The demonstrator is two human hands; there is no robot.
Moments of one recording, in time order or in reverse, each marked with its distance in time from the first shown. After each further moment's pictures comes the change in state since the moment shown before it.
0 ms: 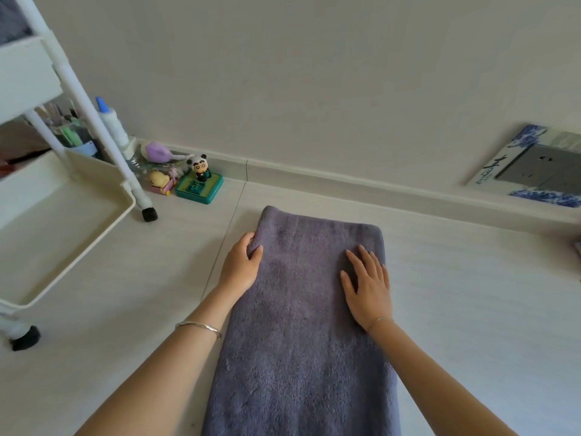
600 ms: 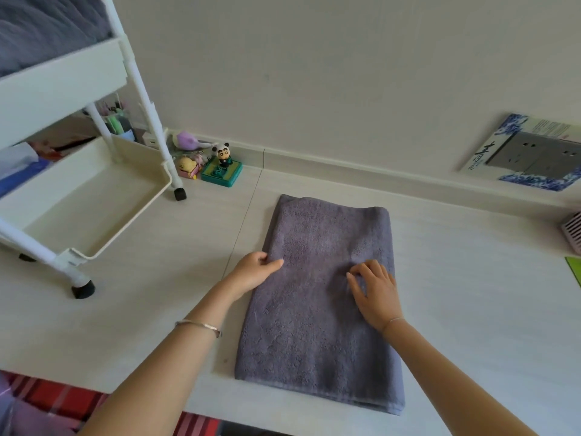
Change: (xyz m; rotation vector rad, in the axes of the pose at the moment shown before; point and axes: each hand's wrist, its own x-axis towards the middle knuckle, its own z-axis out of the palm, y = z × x) left_hand -0.077 -0.011 -0.029 -0.123 -0.338 -0.206; right_hand -0.076 -0.015 -0.021 0.024 -0.002 -0.074
